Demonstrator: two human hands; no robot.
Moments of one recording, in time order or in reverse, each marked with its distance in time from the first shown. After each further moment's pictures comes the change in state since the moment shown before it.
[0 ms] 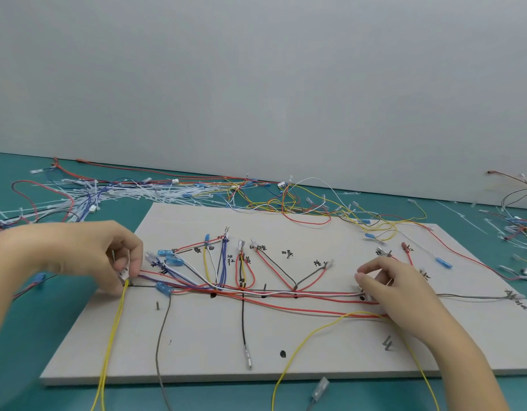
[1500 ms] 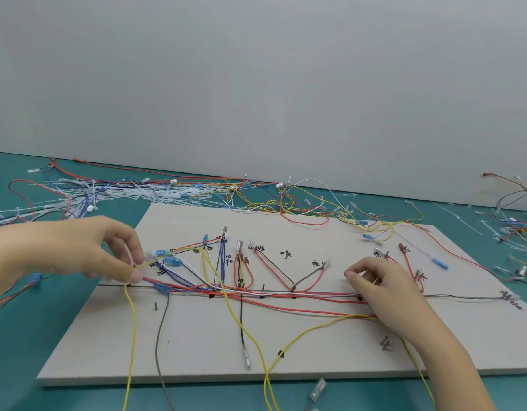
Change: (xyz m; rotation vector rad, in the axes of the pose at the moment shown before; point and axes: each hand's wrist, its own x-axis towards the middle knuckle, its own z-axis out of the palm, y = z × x) left_hand -0.003 -0.004 0.003 -0.241 0.160 -0.005; right_hand 0.000 -0.007 0.010 0.010 0.023 -0.057
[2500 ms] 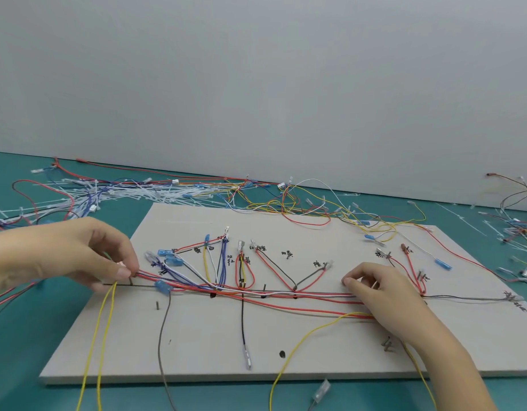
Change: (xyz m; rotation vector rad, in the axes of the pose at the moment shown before) left_hand -0.012 -0.005 0.001 -0.195 -0.049 -0.080; right_hand -0.003 -0.006 0.000 -0.080 -0.072 0.008
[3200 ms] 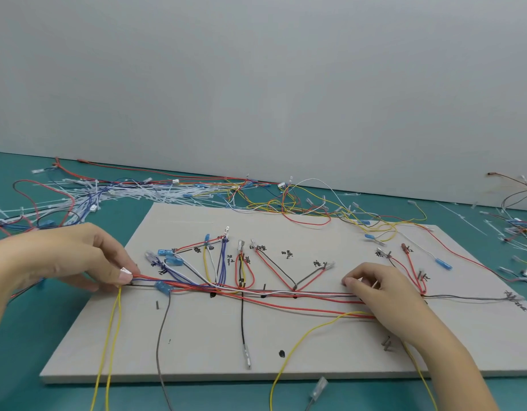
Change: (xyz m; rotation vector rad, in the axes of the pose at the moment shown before) left_hand 0.002 0.002 0.003 0.047 0.037 -0.199; right_hand 0.001 0.004 0.000 0.021 -0.012 -0.005
